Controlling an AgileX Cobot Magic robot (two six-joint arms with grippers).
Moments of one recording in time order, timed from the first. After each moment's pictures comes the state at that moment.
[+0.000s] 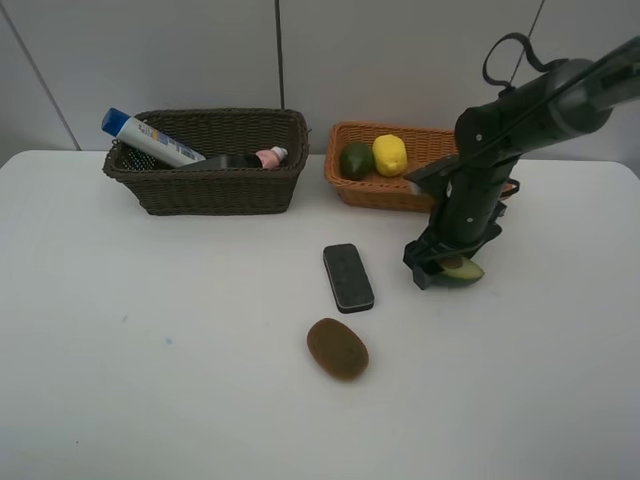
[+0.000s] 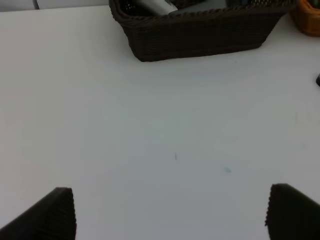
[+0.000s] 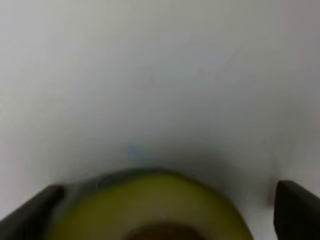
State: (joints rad) left arm -0.09 -0.01 -0.51 -0.05 1.07 0.03; right arm 0.38 2.10 -1.22 -0.19 0.73 -0.11
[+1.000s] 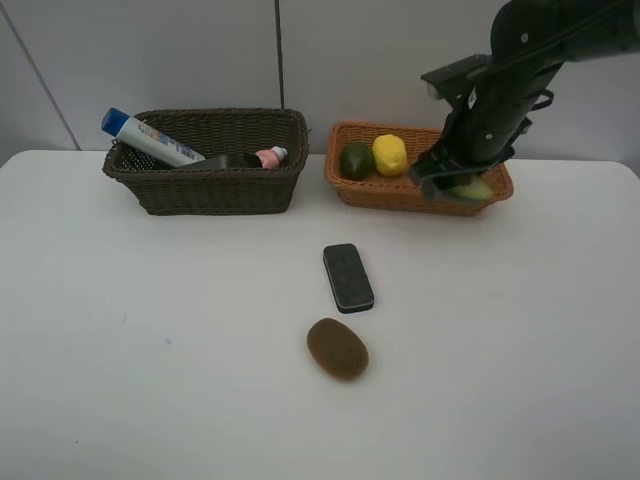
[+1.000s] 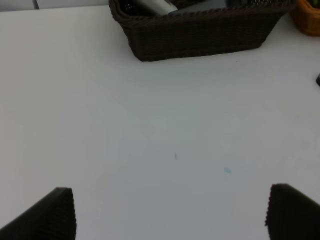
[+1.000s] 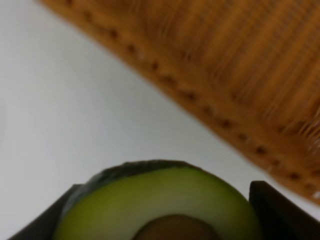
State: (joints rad) left arm -0.09 -0.01 -0.51 -0.05 1.07 0.03; right arm 0.38 1.90 -1.39 -0.25 0.77 -0.04
